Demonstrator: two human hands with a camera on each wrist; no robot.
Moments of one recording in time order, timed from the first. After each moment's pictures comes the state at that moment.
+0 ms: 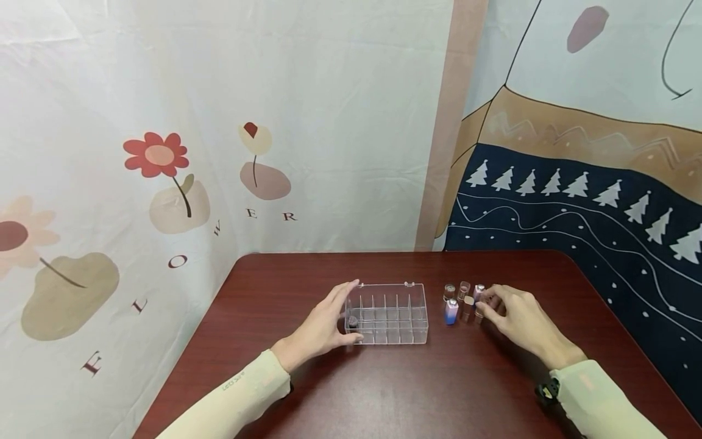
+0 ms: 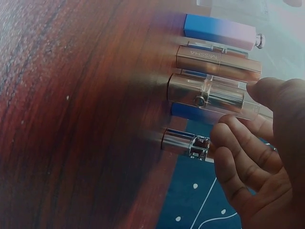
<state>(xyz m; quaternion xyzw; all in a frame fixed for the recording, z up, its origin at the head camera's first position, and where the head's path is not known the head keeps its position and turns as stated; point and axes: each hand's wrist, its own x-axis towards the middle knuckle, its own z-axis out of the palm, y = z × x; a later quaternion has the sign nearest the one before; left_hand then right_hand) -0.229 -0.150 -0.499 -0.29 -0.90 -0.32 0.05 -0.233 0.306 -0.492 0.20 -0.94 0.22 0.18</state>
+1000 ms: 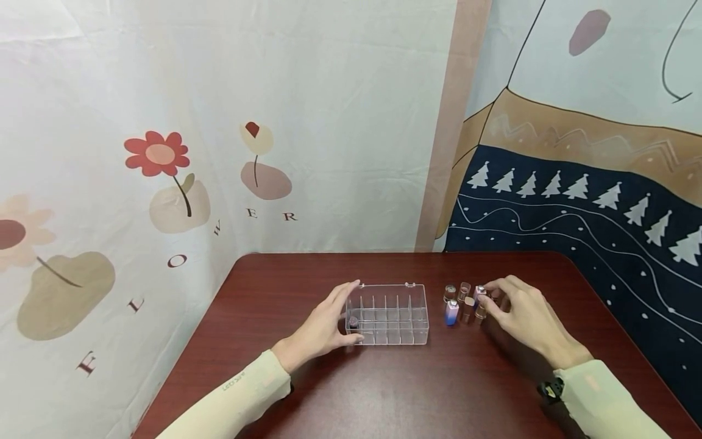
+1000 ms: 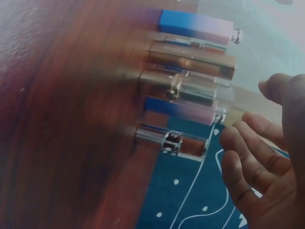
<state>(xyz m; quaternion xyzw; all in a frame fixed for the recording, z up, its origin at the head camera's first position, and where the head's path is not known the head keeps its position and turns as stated) -0.230 -0.152 -0.501 -0.29 -0.90 -0.33 0.04 -0.230 0.305 -0.478 0.20 -0.92 0.22 0.25</state>
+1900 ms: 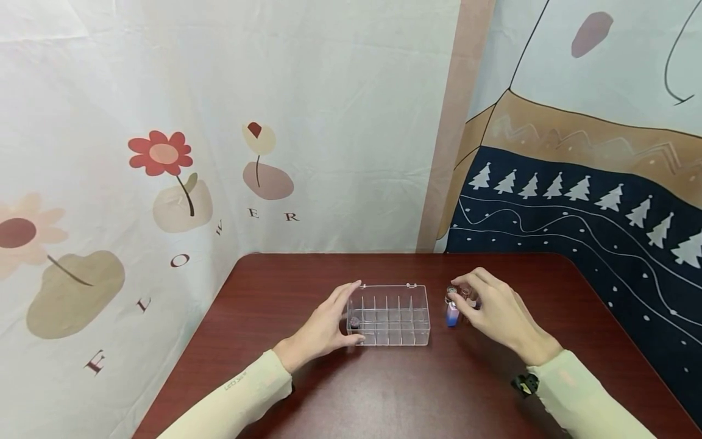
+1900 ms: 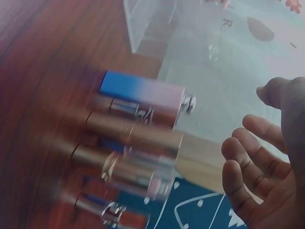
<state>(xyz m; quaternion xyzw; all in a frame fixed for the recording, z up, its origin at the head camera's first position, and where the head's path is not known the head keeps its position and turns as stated) -0.228 -0.152 -0.499 -0.29 -0.90 -0.32 0.04 -0.229 0.249 -0.455 0.26 -0.89 0.24 0.27</state>
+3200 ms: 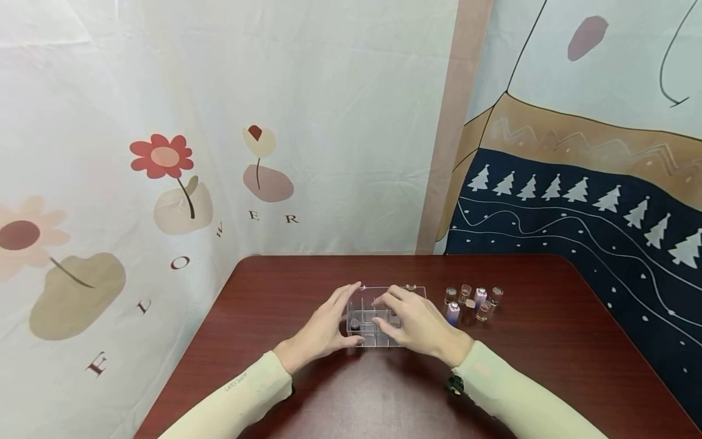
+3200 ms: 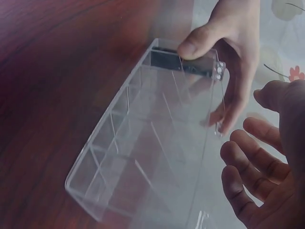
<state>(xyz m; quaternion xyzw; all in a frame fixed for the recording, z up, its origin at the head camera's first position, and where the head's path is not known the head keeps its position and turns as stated) -0.229 -0.152 -0.499 -0.29 -0.90 -0.31 0.05 -0.233 0.122 -0.474 0.42 -0.85 0.25 0.22</state>
